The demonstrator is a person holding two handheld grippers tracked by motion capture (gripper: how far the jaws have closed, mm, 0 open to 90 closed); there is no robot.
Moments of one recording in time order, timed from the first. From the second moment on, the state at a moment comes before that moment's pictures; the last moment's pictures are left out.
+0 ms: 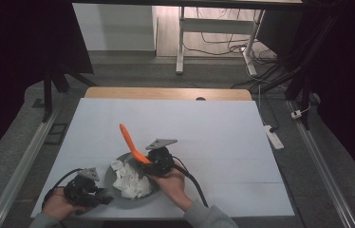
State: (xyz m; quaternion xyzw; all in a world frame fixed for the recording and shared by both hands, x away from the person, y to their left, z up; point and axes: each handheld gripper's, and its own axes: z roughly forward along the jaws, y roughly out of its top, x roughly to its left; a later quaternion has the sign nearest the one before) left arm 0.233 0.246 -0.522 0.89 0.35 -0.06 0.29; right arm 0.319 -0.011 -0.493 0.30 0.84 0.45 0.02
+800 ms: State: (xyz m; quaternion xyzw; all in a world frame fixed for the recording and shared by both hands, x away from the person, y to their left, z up) left arm 0.233 0.247 -0.522 0.89 0.35 -0.06 0.29; right arm 0.309 -0.046 -0.459 0.28 0.83 0.48 0.05
